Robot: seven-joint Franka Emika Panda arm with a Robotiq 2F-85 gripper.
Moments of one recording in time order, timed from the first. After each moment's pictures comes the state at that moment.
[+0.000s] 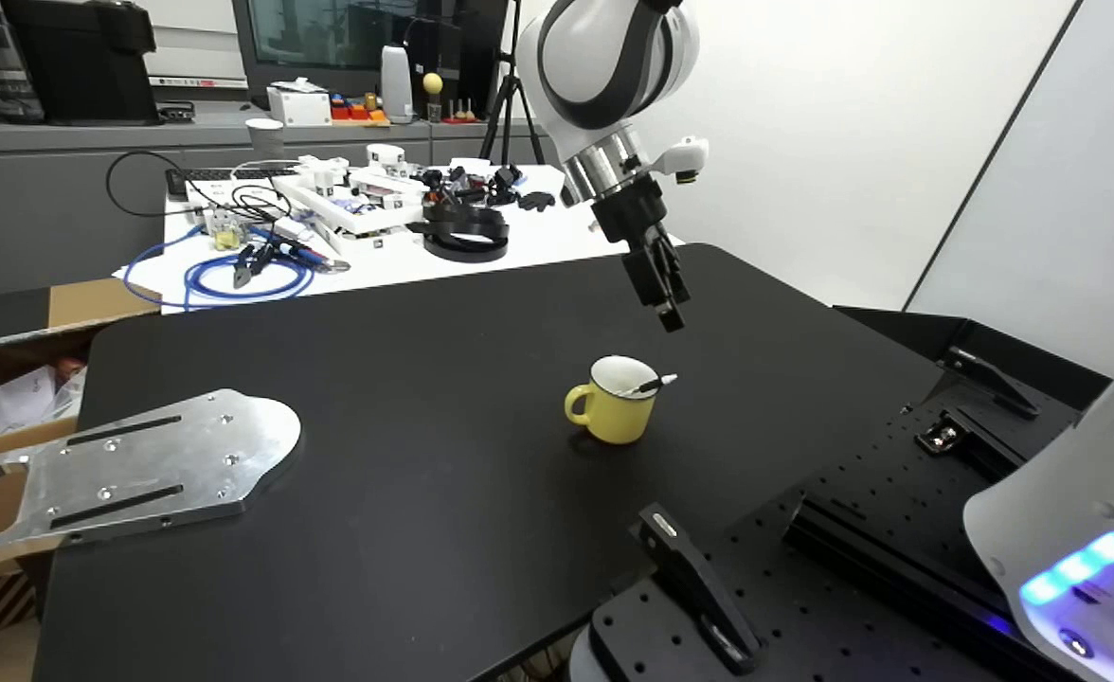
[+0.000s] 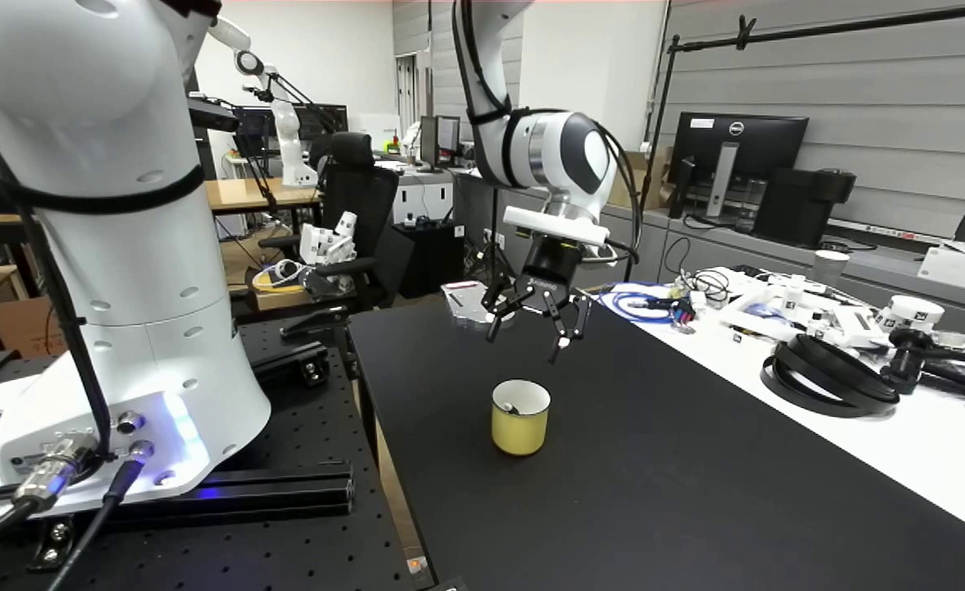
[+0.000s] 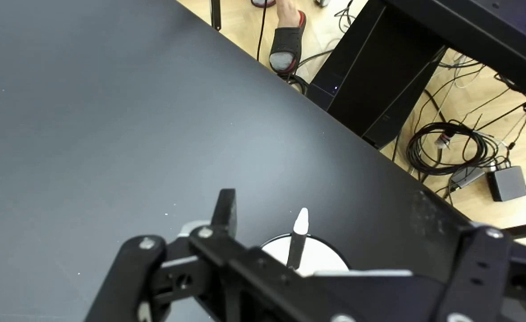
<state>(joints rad) 0.08 0.52 0.07 -2.15 -0.32 2.02 -0.31</state>
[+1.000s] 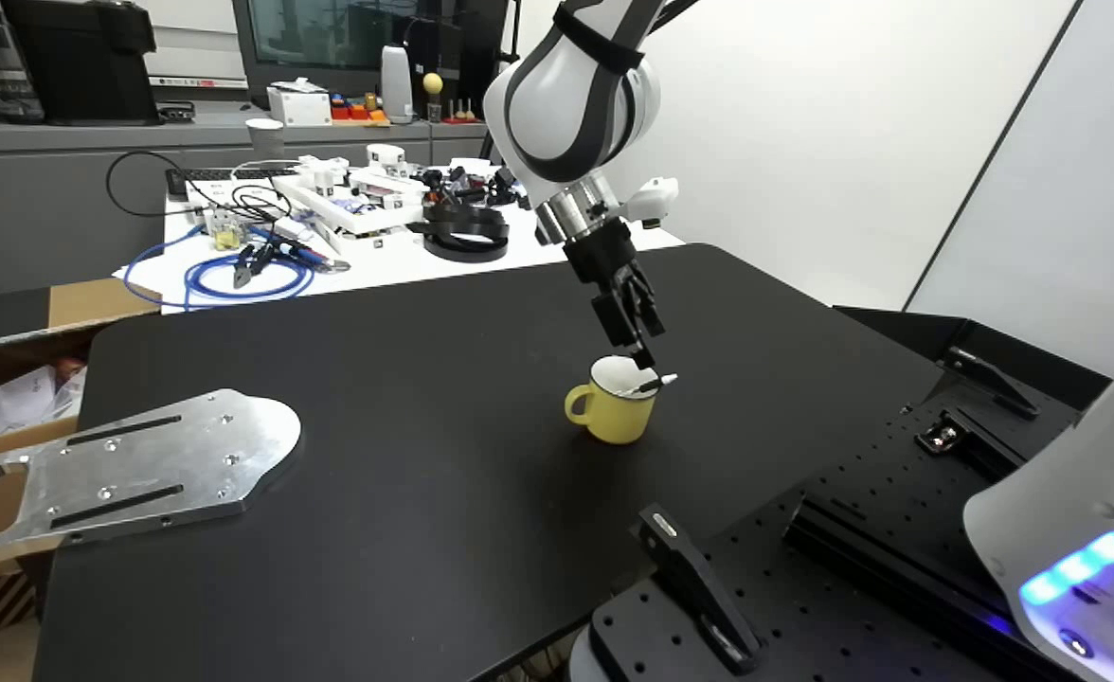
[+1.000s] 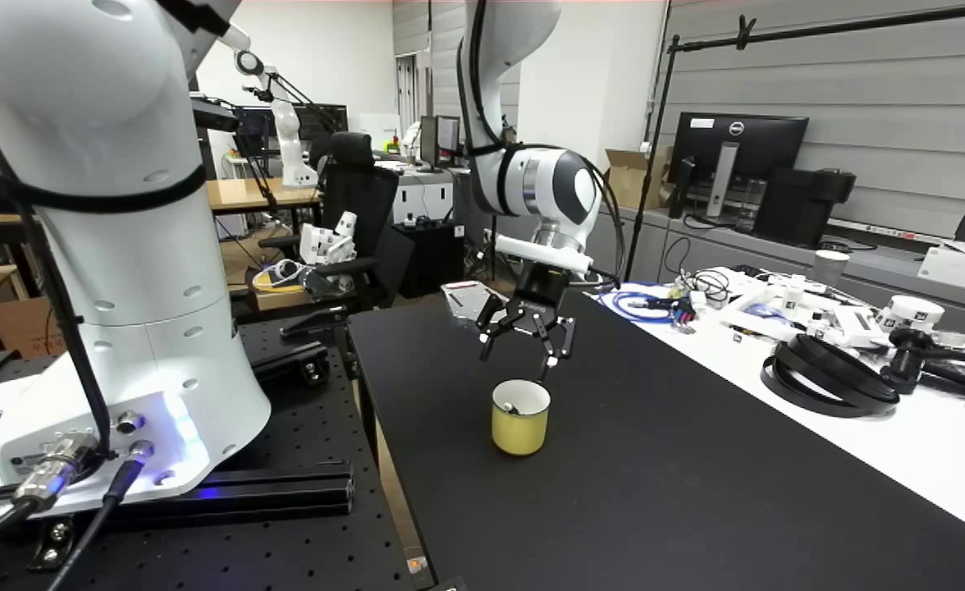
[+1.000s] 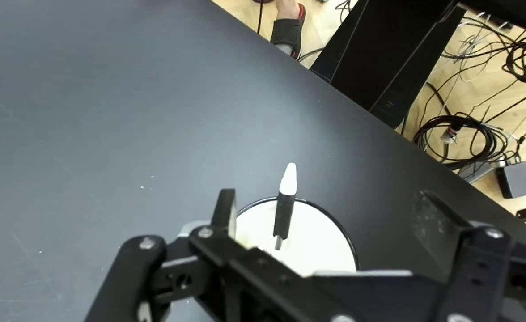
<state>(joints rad) 0.13 0.66 0.07 -2.07 -0.32 2.05 -0.24</state>
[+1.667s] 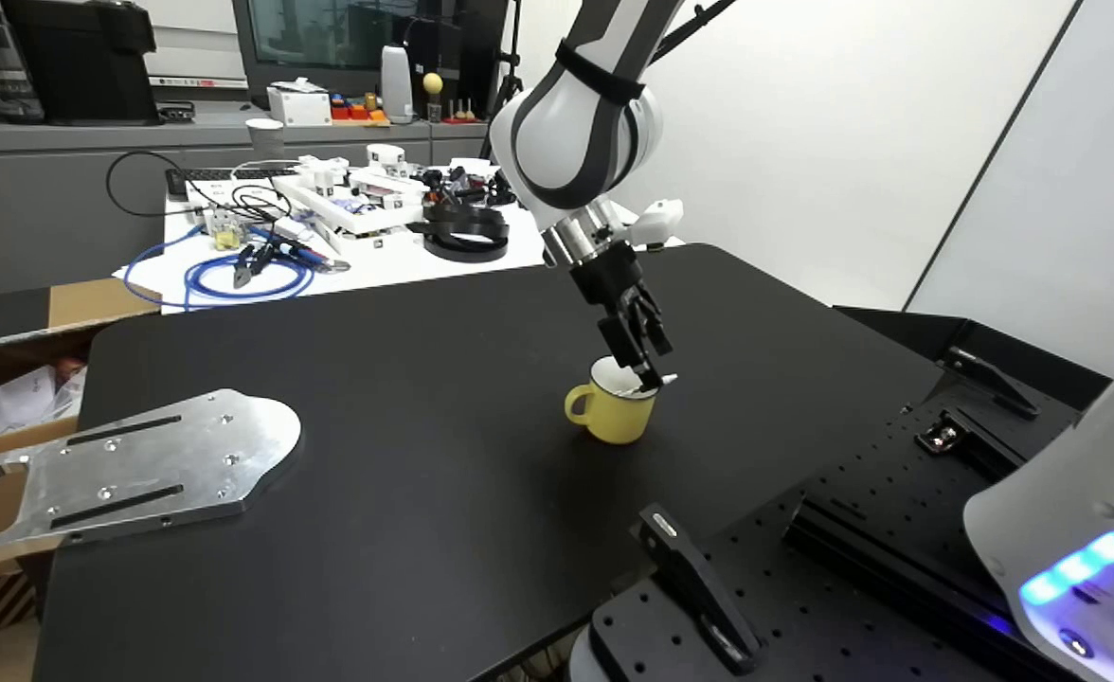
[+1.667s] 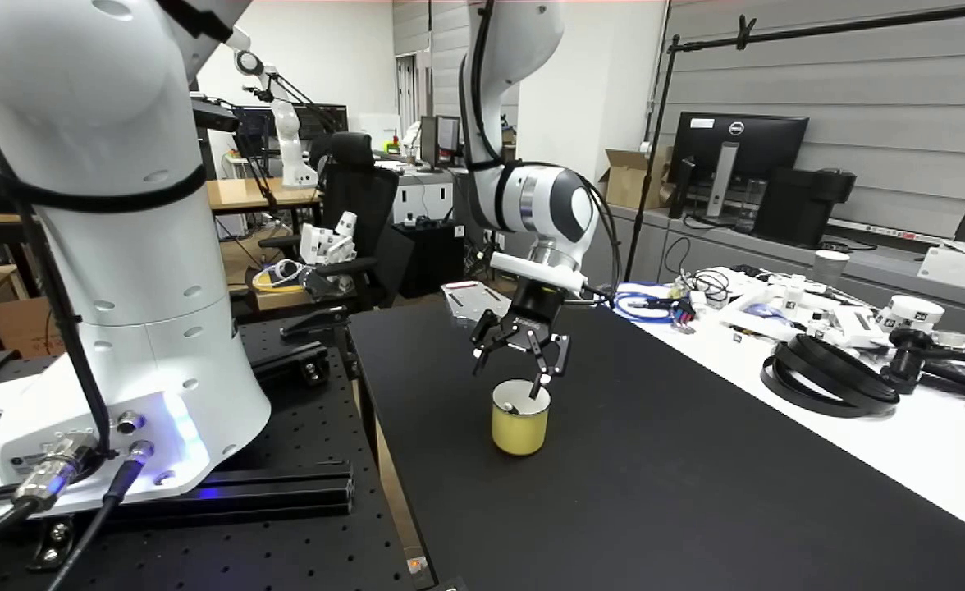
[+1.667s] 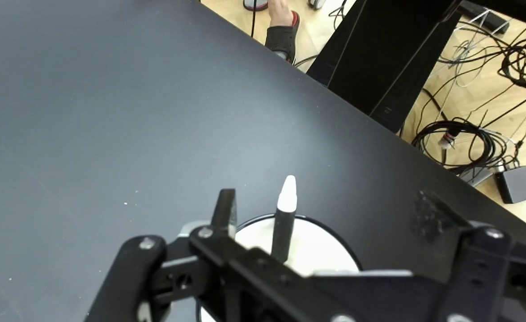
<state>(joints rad) 0.13 0.71 0.06 -2.07 -0.32 2.07 -0.23</state>
